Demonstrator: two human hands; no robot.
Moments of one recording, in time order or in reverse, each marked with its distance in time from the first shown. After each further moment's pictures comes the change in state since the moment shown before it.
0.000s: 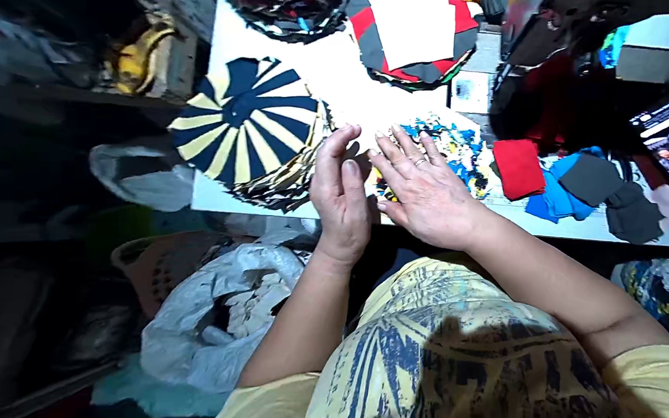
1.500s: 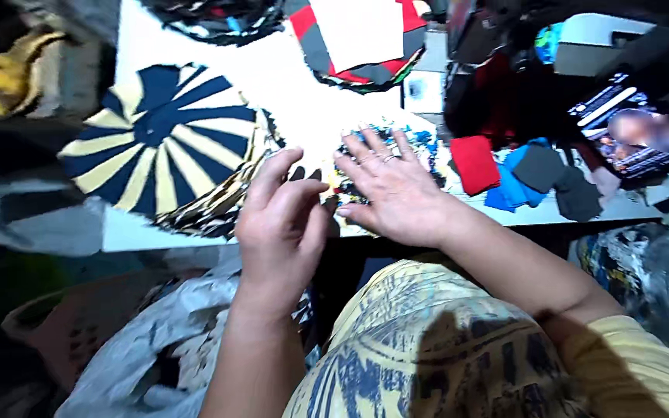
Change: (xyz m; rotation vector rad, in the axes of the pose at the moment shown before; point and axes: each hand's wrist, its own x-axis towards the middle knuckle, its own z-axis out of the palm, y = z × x) left_hand 0.003 0.022 -0.030 0.488 -0.243 0.055; right_hand -0.003 0.005 -0.018 -0.010 -0.043 0.111
